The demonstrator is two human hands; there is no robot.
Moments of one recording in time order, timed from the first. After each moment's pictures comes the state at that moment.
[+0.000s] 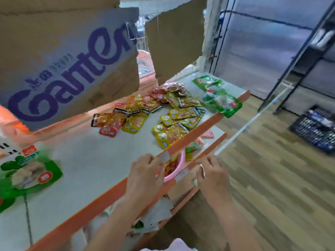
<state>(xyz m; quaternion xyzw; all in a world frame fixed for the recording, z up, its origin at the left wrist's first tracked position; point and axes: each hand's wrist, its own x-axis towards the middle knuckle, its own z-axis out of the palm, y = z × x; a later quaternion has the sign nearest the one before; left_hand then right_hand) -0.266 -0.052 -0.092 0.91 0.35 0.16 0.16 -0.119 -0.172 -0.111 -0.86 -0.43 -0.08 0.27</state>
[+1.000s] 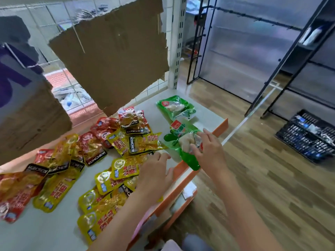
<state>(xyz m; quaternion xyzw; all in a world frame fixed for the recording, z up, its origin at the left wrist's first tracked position) 0.028 0.018 -0.097 0.91 0.32 0.14 0.23 0.185 -0.060 -0.090 -0.89 -0.39 0.04 0.25</state>
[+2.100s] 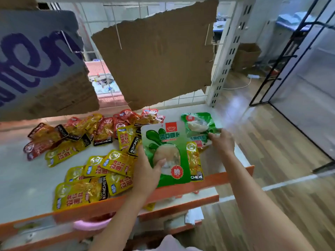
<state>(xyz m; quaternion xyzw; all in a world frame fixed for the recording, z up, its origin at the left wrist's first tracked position) 0.105 0.010 -0.090 0.61 0.60 0.36 0.38 0.344 0.076 -0.116 -0.85 -0.40 0.18 0.30</state>
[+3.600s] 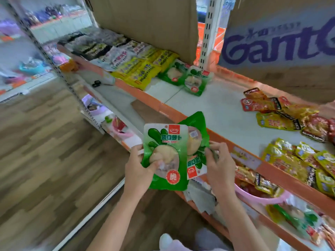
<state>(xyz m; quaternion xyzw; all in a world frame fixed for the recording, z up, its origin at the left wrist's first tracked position) -0.292 -0.263 -0.089 0.23 0.80 0.51 0.20 -0.158 -0.139 -0.088 -0.45 -0.68 0.46 0.36</state>
